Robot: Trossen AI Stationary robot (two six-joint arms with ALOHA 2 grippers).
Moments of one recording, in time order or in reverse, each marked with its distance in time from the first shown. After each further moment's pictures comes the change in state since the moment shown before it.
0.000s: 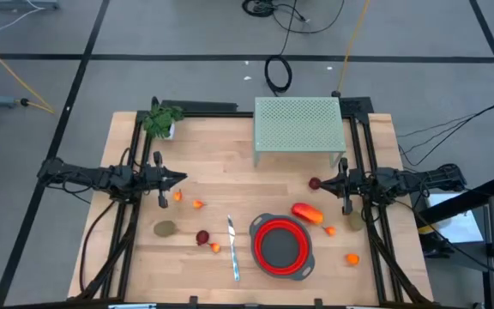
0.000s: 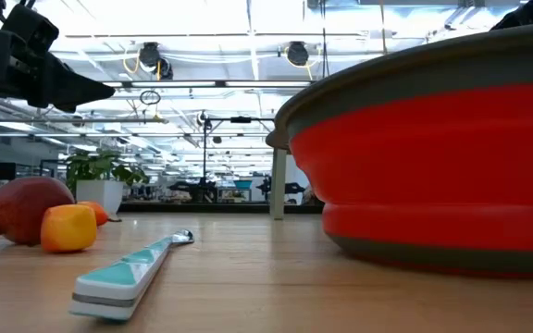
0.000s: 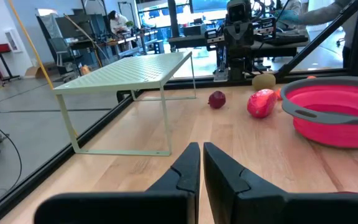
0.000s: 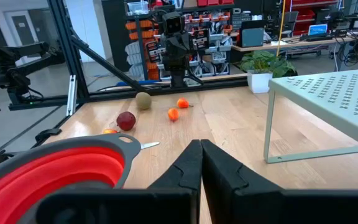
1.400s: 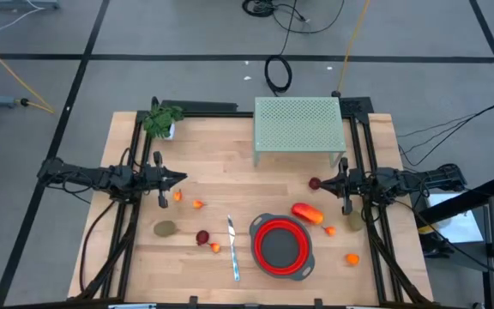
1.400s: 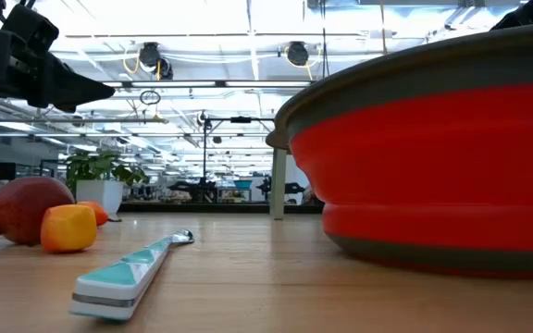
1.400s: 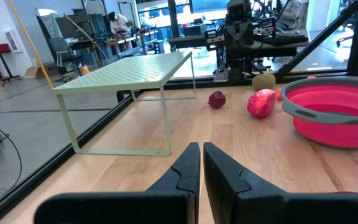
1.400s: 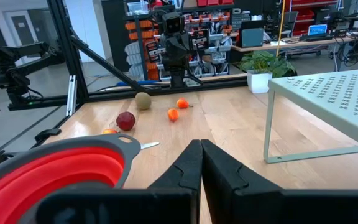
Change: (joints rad) left arm 0.000 0.000 0.000 0.000 0.000 0.000; right arm 0.000 0.000 0.000 0.001 0.017 0.000
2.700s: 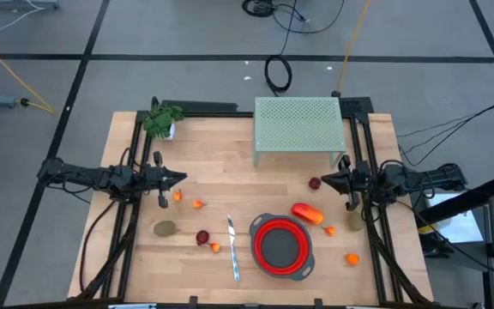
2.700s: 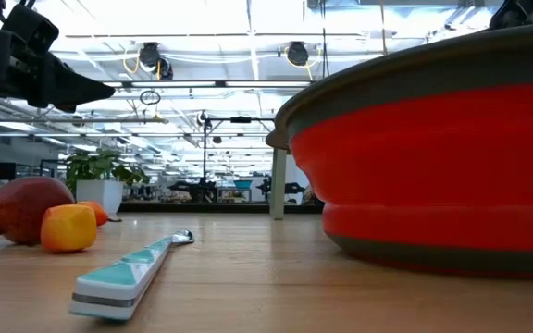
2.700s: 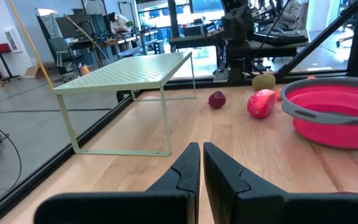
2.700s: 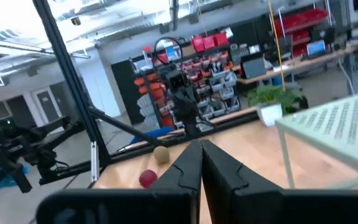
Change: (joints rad) left arm 0.000 0.000 0.000 0.002 0.000 -0.005; right arm 0.000 0.017 0.000 0.210 0.008 0.181
